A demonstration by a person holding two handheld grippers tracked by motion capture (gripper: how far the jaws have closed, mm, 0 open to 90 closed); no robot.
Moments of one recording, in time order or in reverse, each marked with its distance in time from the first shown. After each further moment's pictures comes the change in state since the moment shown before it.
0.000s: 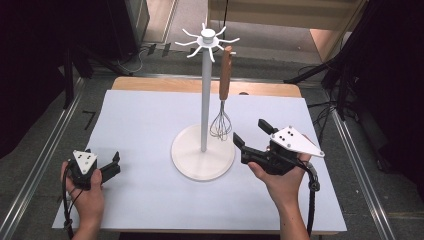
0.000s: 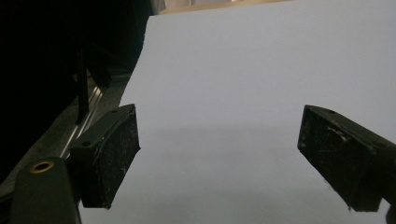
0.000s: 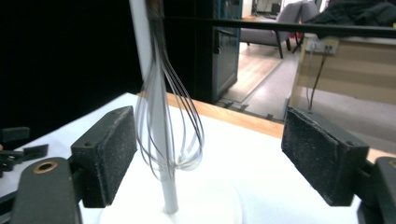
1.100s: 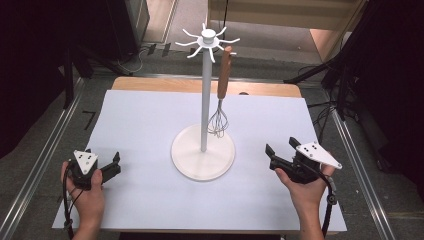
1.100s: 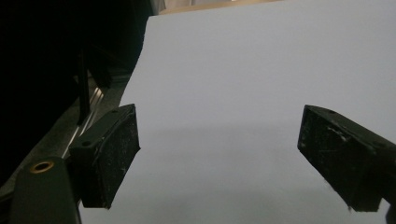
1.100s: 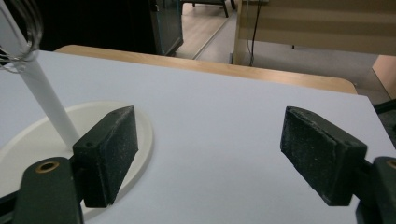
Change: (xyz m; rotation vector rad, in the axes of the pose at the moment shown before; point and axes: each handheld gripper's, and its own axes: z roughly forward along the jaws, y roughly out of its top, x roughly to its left) left arm -0.001 0.000 0.000 -0.004 0.004 0.008; right arm -0.070 -0.068 -0.021 0.131 -0.230 0.066
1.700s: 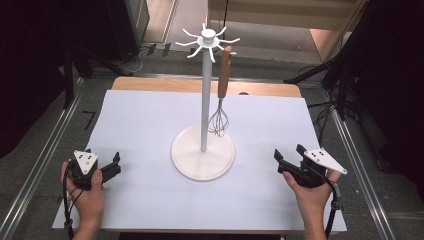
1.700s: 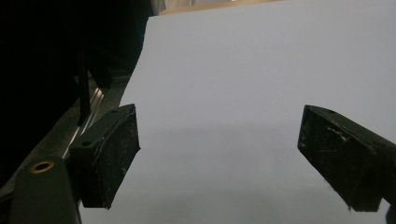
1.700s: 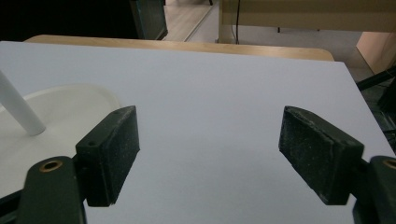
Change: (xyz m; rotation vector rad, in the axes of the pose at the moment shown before) left arm 0.000 0.000 0.000 -0.001 0.000 0.003; right arm -0.028 -0.029 0.002 0.032 -0.057 0.051
